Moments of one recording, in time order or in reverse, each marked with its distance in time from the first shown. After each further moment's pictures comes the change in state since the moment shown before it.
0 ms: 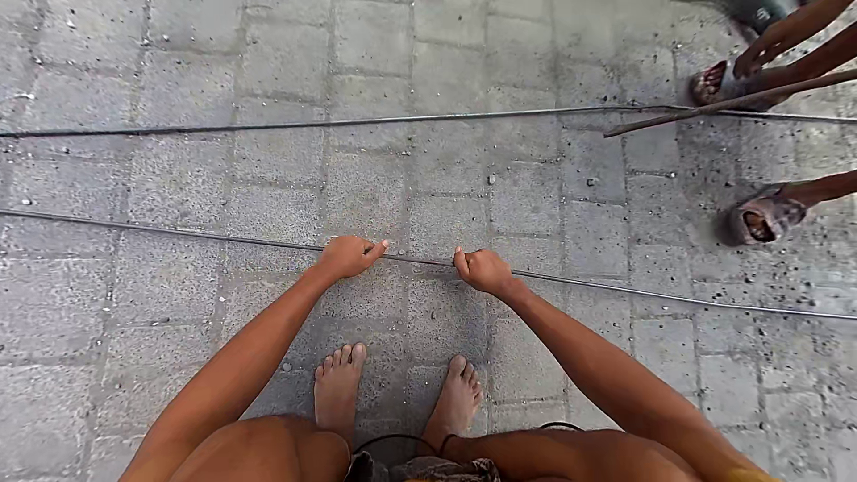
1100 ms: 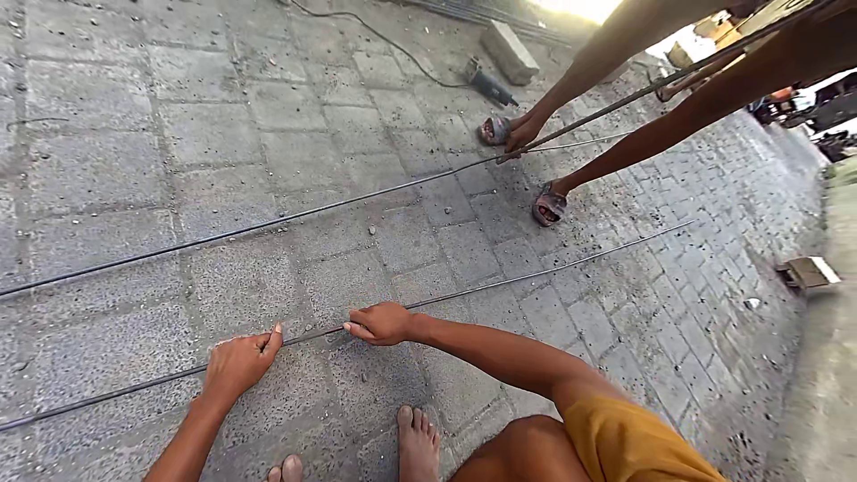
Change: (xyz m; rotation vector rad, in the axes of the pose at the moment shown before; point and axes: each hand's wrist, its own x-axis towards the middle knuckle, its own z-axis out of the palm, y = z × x) left_hand 0.001 0.000 0.016 0.061 0.235 -0.005; right_hand -0.001 -0.014 -0.010 0.034 -0.130 -0.279
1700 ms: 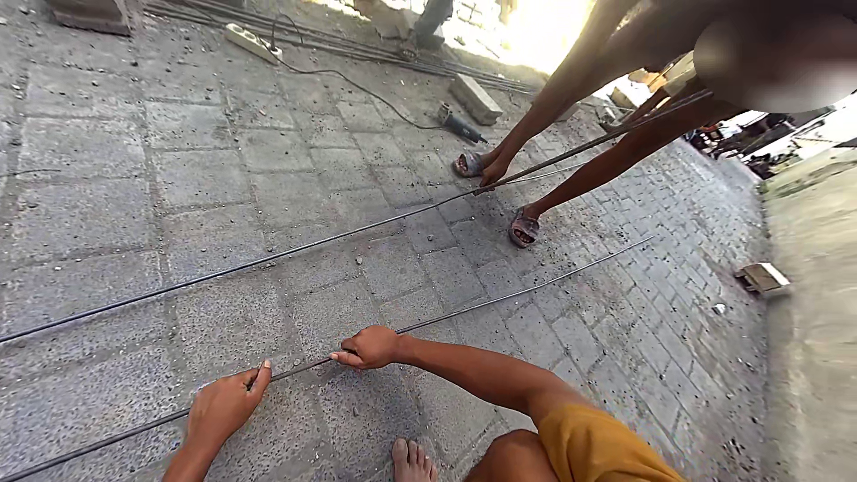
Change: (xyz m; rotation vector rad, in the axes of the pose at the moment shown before) left_hand -0.001 0.004 0.004 0.000 0.081 -0.010; right_hand 0.003 0.003 -0.008 -0.012 -0.033 0.057
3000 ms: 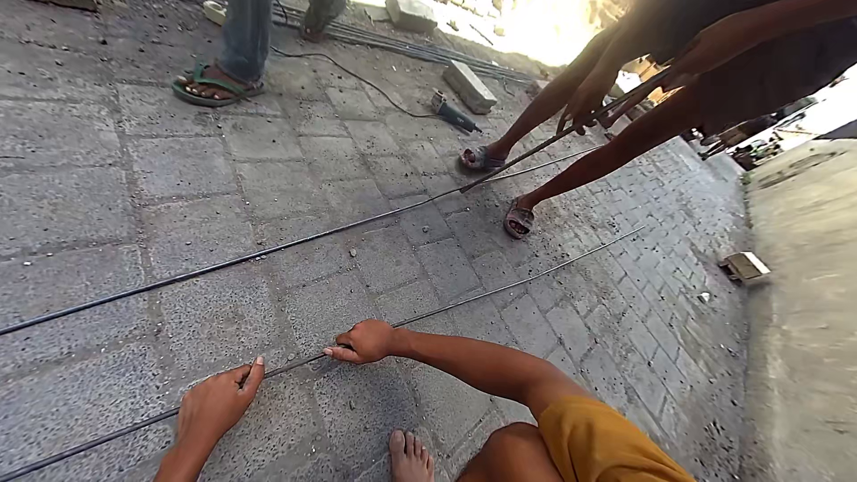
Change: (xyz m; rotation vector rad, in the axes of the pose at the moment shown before) left_hand -0.004 -0.001 0.006 -0.014 0.061 0.022; right_hand 0.001 -0.001 0.002 0.008 -0.028 0.006
